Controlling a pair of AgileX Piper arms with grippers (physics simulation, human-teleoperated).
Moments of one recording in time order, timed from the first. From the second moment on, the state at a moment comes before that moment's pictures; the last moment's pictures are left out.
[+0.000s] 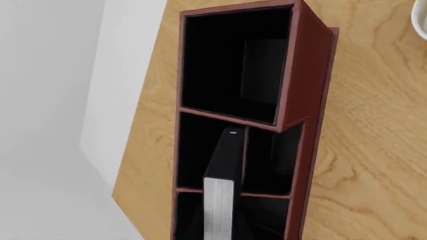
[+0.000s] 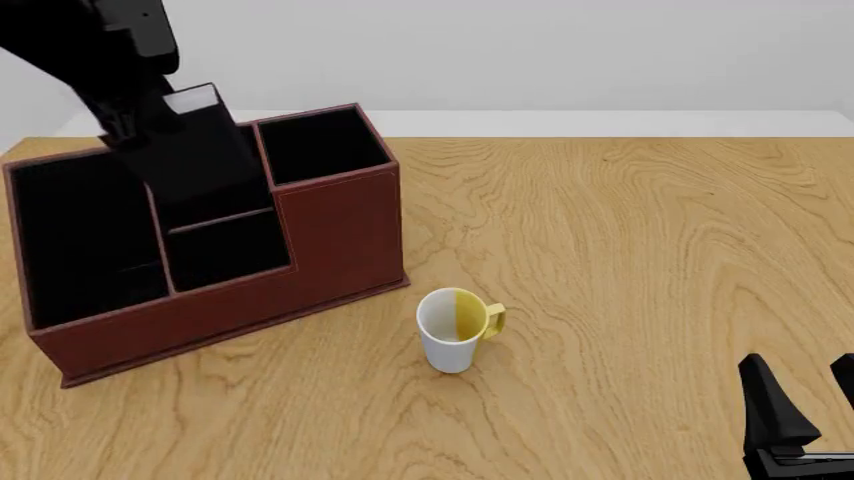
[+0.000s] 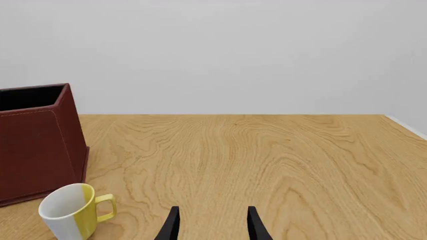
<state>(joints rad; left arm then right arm) -0.10 1.56 -1.82 1.21 1.11 0.00 0.01 0.00 -0.01 0.00</state>
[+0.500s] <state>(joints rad) -0.04 1.59 -1.84 1.21 1.20 0.00 0.01 0.00 -0.01 0.00</state>
